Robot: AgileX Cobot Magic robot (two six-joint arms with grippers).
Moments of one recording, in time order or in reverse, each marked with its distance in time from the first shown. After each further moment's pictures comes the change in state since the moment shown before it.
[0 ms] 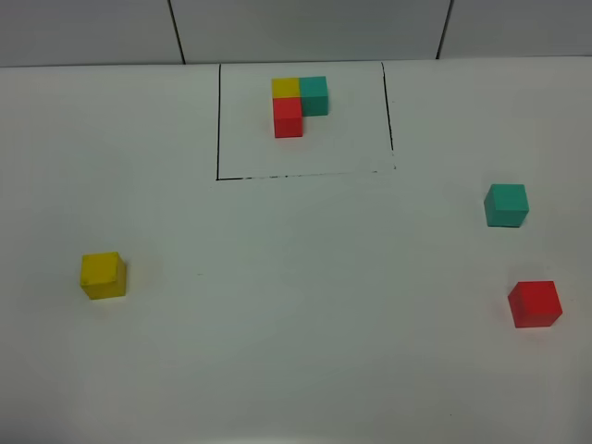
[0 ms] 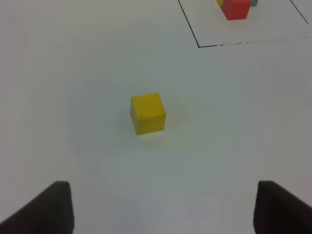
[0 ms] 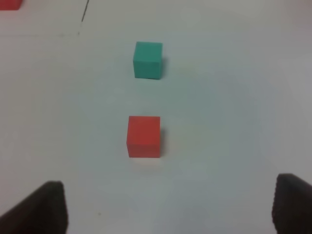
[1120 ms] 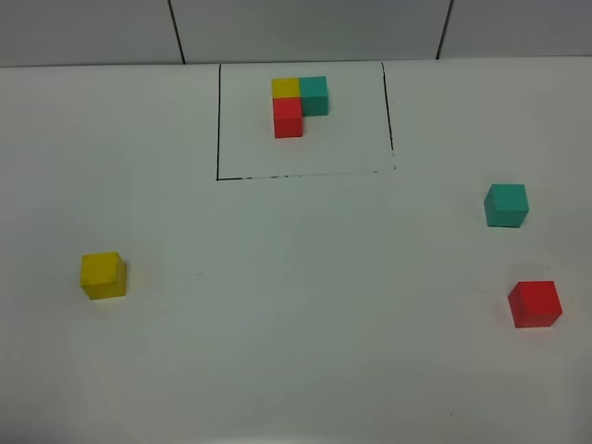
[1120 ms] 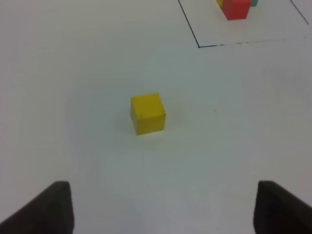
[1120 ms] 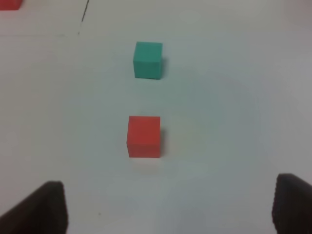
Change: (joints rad) left arm 0.000 0.000 0.000 0.000 0.000 0.000; right arm 0.000 0.000 0.000 0.000 0.000 0.000
